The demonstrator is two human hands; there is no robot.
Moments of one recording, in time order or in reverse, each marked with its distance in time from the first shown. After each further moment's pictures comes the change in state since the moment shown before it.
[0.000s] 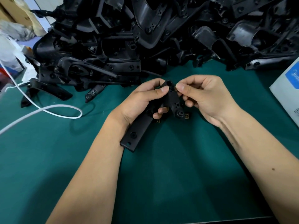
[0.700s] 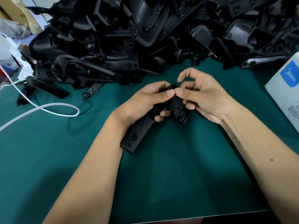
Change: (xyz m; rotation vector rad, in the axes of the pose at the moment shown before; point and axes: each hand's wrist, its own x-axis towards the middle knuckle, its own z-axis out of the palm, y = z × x) left_hand 0.000 0.000 0.012 0.096 -0.050 -0.055; right_hand -0.001 -0.004 -0.010 0.053 -0.201 0.046
